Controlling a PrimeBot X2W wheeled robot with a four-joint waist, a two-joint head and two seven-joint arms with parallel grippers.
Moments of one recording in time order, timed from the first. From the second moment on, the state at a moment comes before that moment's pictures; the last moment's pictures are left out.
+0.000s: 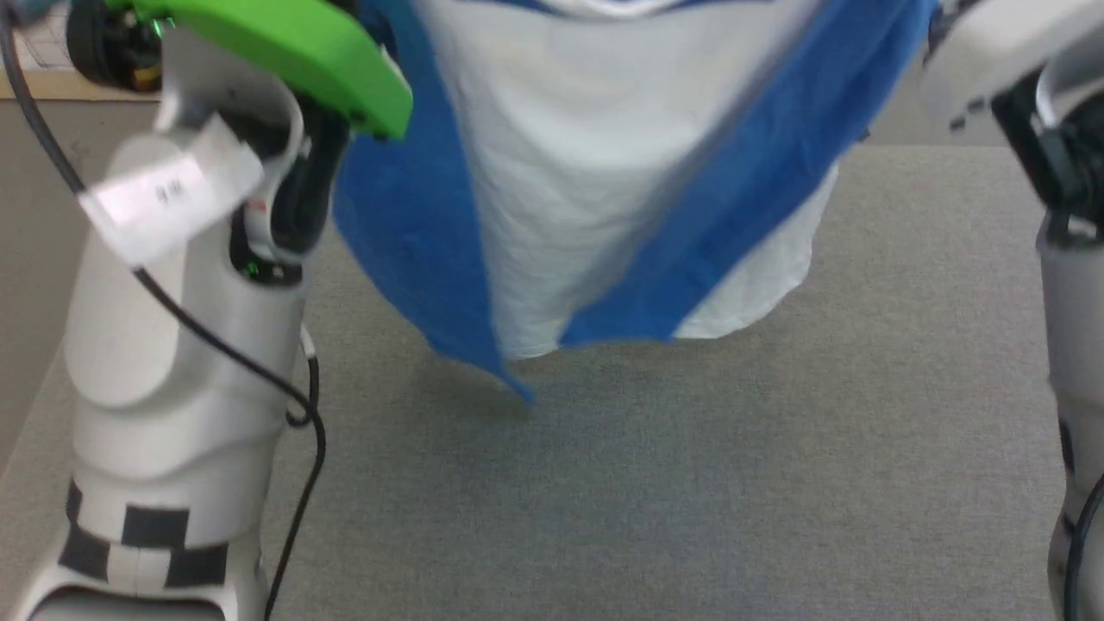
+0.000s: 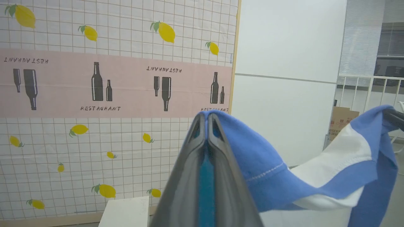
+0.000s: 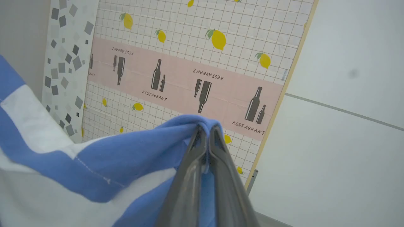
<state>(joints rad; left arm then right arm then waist) -0.87 0.18 -0.21 0.03 -0.47 0.01 0.24 -0.89 -0.22 0.11 0.04 0.17 0.13 0.36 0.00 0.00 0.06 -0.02</state>
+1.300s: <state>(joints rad) -1.53 0.15 -0.18 0.63 -0.41 0.00 -0.12 -1.64 -0.22 0.18 0.80 -0.26 0.13 -0.05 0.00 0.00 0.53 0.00</state>
